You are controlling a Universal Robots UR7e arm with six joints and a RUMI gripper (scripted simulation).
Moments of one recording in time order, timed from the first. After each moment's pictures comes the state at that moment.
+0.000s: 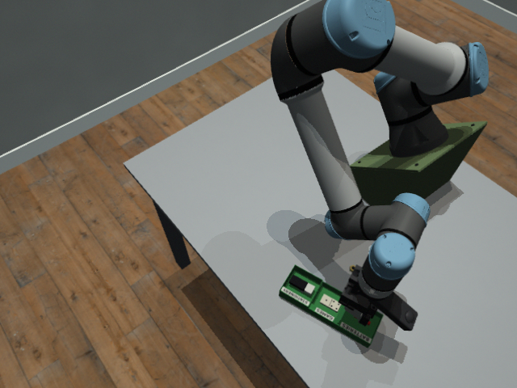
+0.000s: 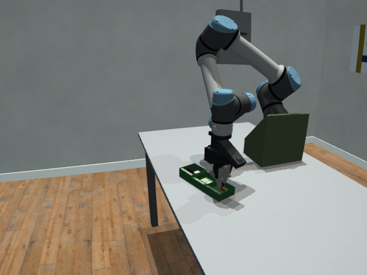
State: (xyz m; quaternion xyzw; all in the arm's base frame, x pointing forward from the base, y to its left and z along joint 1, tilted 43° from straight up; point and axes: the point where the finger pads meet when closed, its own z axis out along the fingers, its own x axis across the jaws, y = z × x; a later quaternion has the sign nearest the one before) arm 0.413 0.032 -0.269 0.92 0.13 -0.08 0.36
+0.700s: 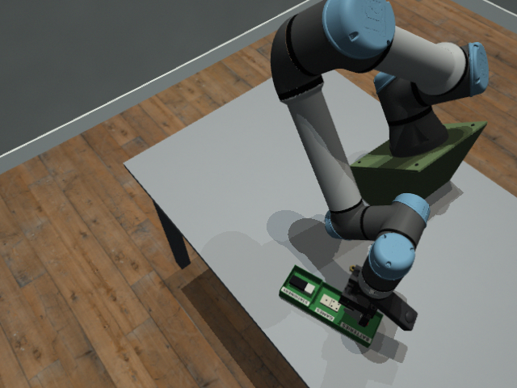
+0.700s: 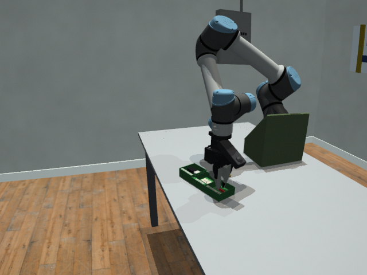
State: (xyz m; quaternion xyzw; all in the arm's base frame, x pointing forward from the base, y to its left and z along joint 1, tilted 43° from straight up) arm 0.413 0.032 -0.270 0.92 0.13 -0.08 0.36
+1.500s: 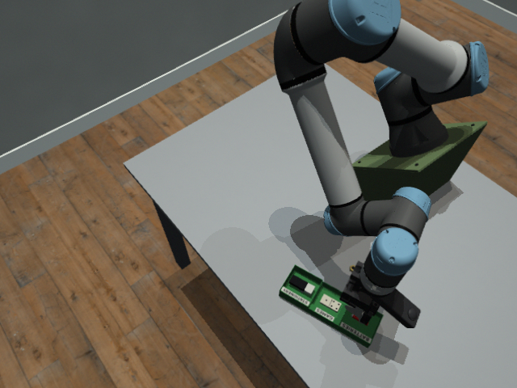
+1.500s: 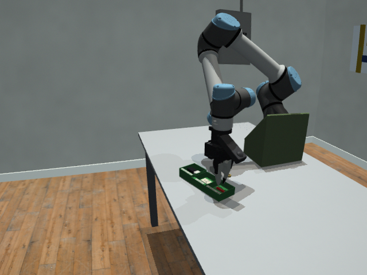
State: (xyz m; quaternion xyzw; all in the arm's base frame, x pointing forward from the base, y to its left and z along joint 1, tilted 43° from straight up) arm 0.414 0.045 -0.255 0.92 0.13 -0.08 0.36
